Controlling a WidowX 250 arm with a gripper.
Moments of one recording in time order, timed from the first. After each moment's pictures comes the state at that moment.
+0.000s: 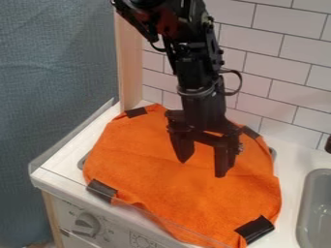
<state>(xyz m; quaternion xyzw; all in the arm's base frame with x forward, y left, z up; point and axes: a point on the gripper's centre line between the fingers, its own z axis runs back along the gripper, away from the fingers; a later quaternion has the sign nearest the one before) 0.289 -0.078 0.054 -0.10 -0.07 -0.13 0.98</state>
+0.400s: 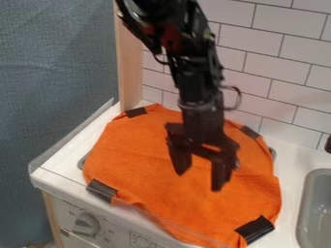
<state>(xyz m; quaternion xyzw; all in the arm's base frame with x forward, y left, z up) 0.280 -0.086 0.033 -0.09 -0.03 -0.15 0.98</state>
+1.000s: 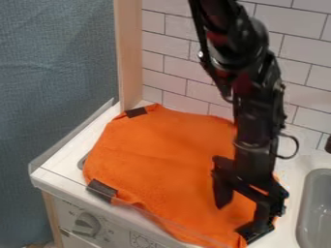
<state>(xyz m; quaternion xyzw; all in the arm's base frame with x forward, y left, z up) 0.283 -0.140 -0.010 -0.07 0.02 -0.22 0.97</state>
